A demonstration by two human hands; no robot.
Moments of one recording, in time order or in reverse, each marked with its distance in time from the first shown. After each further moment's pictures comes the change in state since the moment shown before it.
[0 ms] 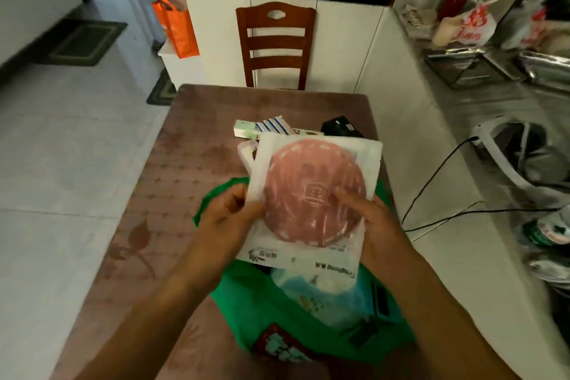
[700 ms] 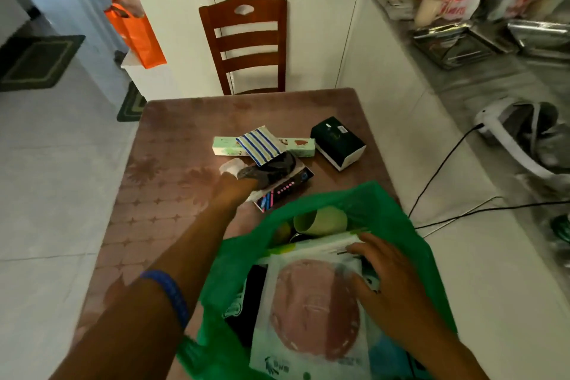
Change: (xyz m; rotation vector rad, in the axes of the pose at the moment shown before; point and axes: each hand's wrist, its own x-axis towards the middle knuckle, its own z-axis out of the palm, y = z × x) left_hand 0.248 -0.066 0.010 0.429 0.094 -0.272; right_hand 0.025 0.046 -0.062 -1.365 0.247 -0.193
